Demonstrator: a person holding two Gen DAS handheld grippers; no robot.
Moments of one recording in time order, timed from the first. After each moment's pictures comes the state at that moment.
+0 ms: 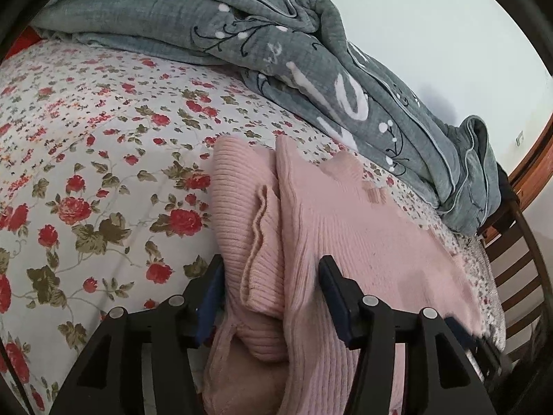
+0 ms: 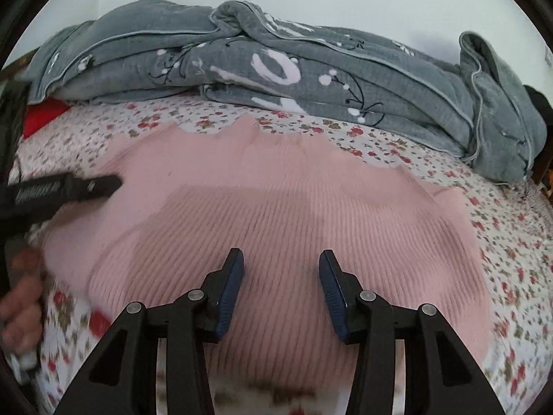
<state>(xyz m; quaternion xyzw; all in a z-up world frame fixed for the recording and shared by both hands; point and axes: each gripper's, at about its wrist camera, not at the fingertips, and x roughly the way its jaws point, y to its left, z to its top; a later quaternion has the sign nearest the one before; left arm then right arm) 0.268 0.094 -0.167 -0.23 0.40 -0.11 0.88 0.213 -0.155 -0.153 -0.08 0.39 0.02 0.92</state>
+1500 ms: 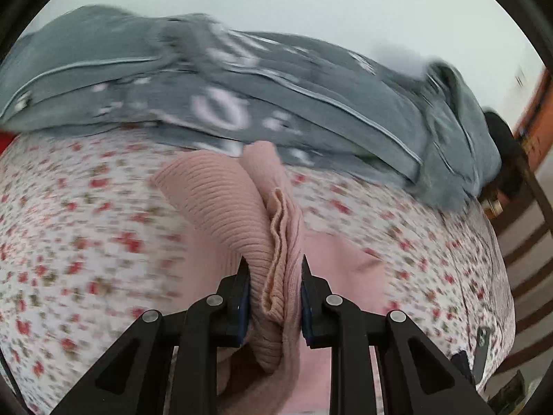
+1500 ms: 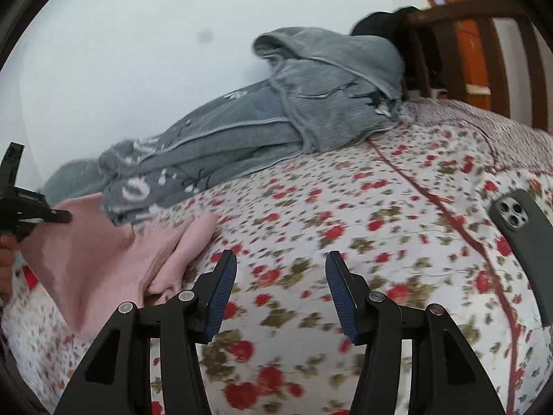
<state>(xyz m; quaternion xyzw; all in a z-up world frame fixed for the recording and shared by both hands) 0.294 -0.141 -0.023 -0.09 0.45 -0.09 0.88 0.119 -0.462 -0.121 0.18 0.26 -0.07 0.95</state>
